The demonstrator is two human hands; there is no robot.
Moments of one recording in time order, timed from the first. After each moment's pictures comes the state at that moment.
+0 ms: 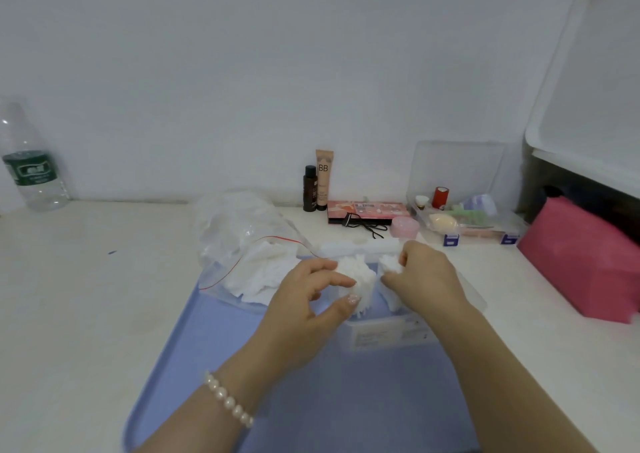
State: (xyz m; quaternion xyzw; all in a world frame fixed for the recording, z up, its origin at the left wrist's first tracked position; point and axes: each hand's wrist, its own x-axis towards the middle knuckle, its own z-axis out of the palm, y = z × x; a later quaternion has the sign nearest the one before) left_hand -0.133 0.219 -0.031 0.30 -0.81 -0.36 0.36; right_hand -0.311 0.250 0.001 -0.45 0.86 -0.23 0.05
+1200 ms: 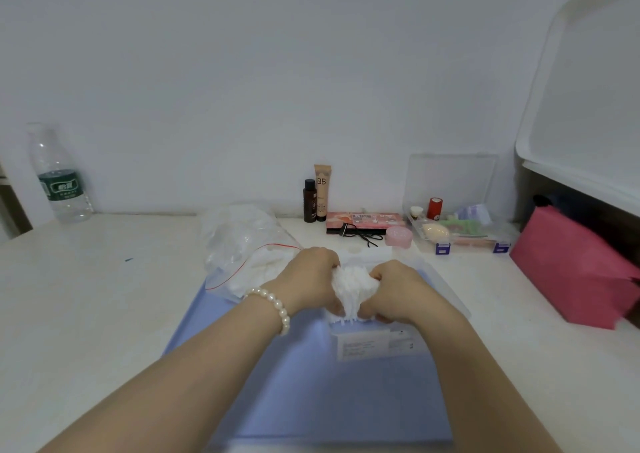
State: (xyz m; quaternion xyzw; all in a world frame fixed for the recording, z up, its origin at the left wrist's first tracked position) left_hand -0.180 0.188 0.012 0.41 -0.90 -0.12 0.08; right_hand -0.307 0.262 0.009 -0.50 0.80 -0.21 0.26
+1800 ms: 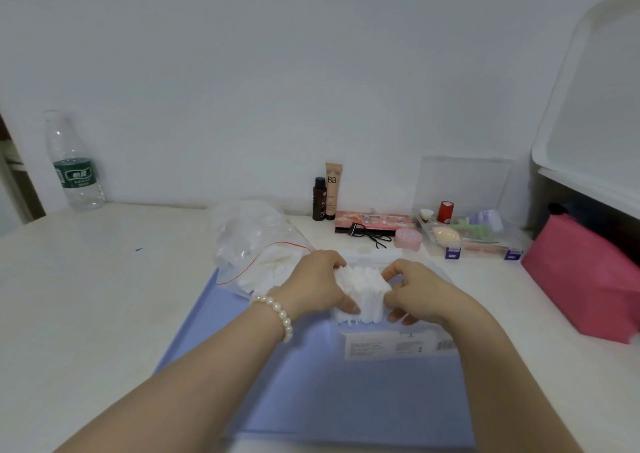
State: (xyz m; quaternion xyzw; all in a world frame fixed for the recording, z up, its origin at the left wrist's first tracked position) left_hand -0.175 0.188 -0.003 0.44 -0.85 -0.25 0.18; right_hand -0.320 0.273 0.018 -0.50 0.76 -0.25 0.32
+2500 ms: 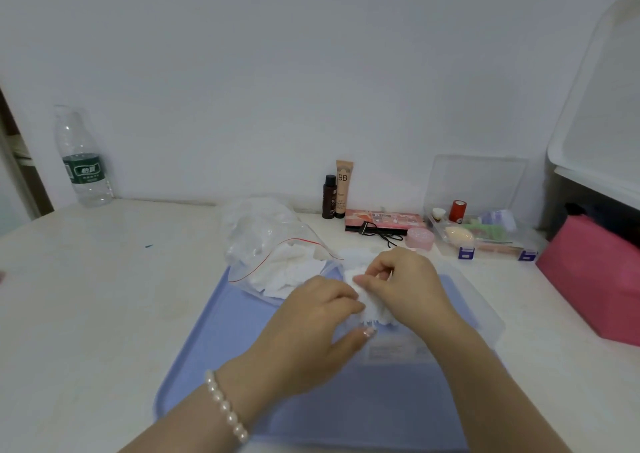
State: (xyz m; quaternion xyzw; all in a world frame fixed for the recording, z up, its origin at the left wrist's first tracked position) left_hand -0.115 0.238 -0.028 0.23 -0.92 -0.05 0.32; right_hand -0.280 0.262 0.010 -0.58 0.73 -0.35 0.08
